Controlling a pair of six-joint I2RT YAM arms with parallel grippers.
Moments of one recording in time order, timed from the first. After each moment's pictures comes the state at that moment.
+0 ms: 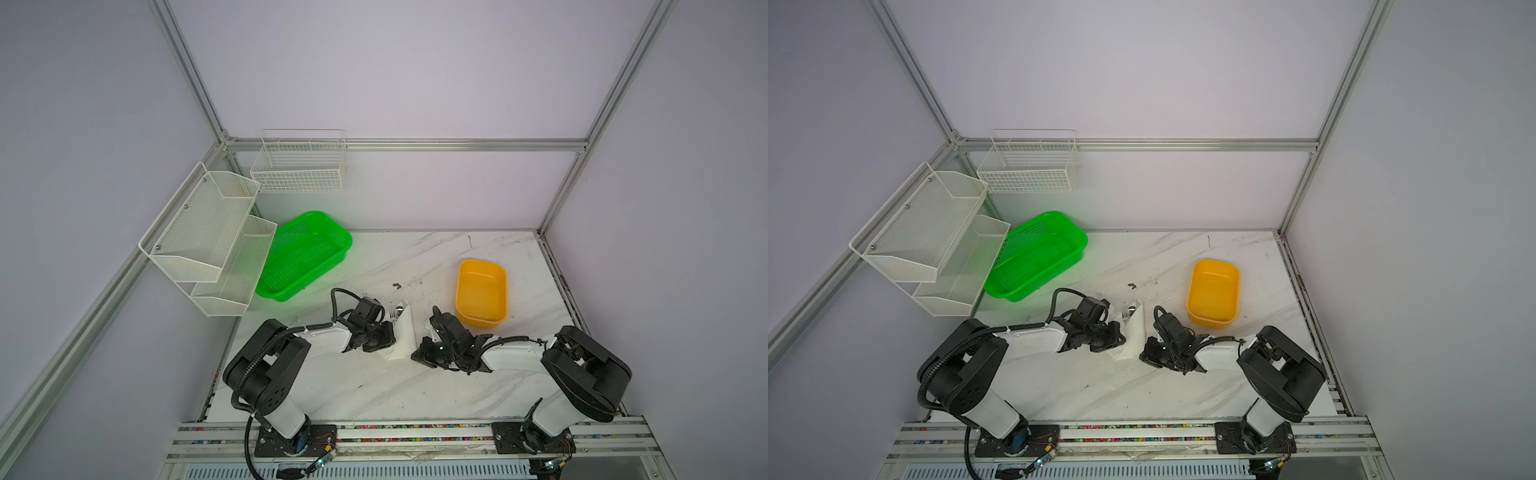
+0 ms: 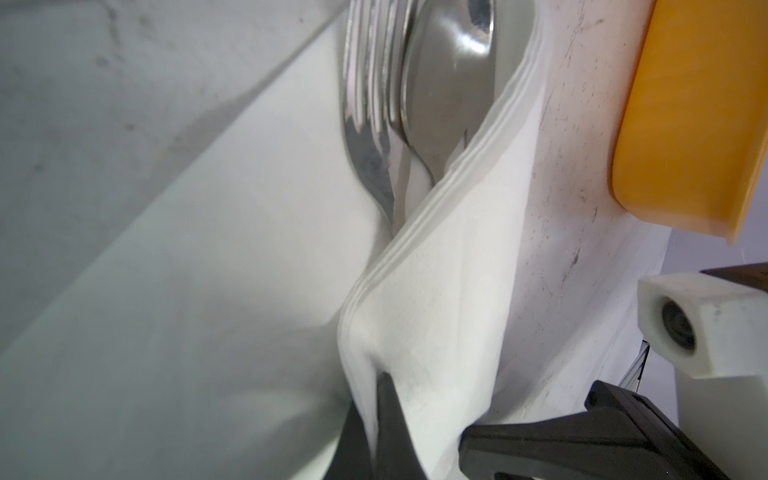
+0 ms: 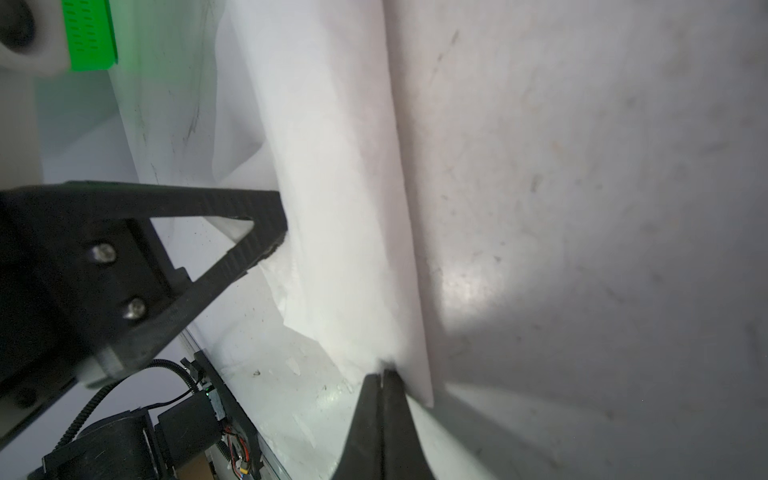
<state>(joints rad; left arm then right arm) -0.58 1.63 0.73 -0.08 0.32 -0.80 0.81 1.56 0.60 0.12 -0.34 1.07</state>
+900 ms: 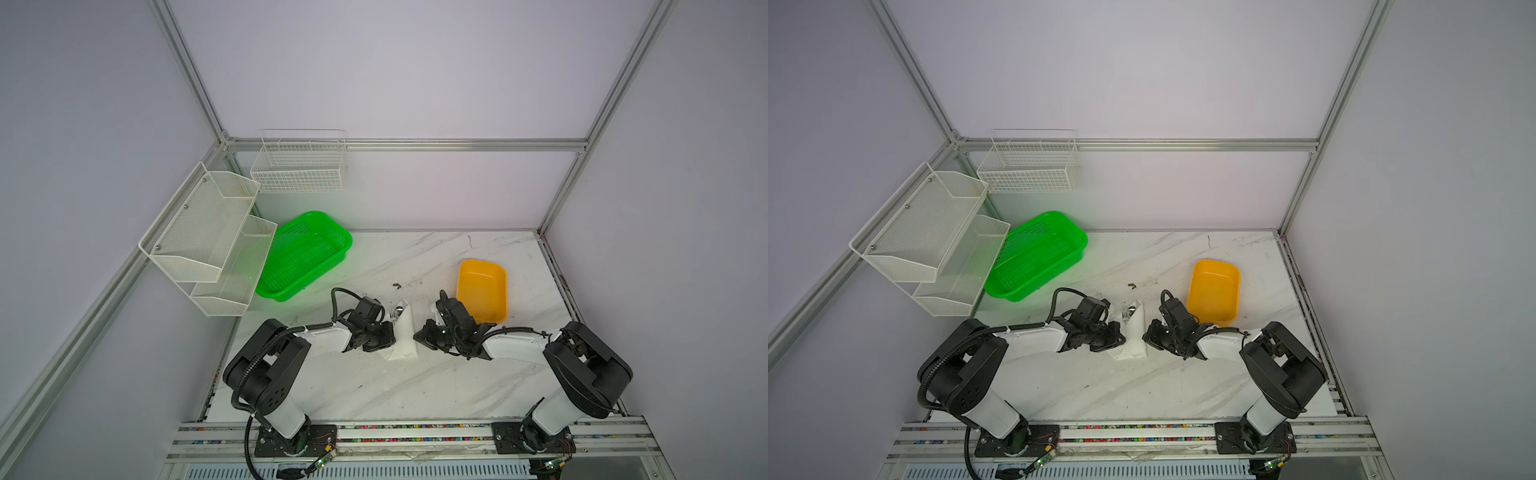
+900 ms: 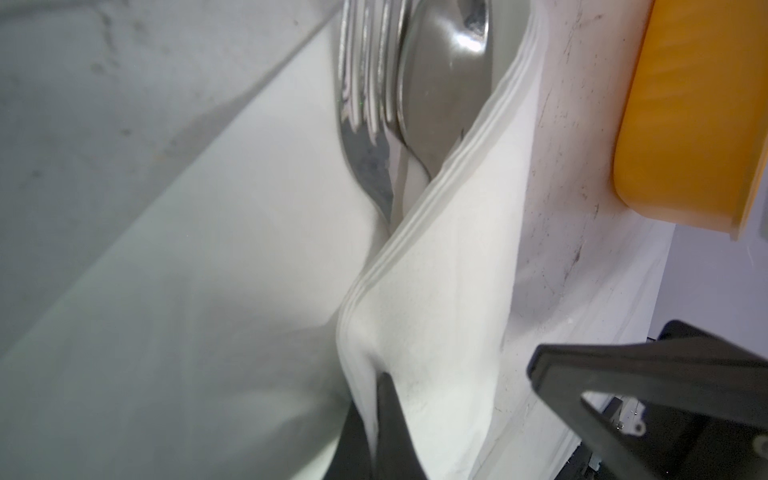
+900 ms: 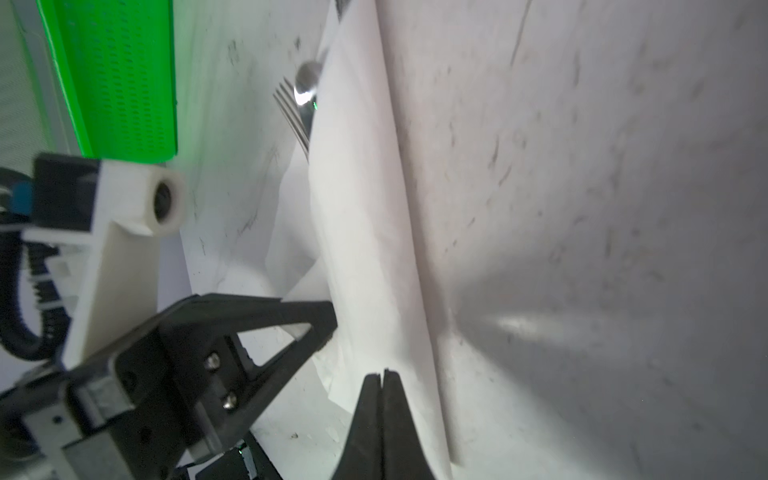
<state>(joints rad) -0.58 1.63 0.74 -0.08 0.32 -0.78 0.69 1.60 0.70 0.13 -0.33 1.05</state>
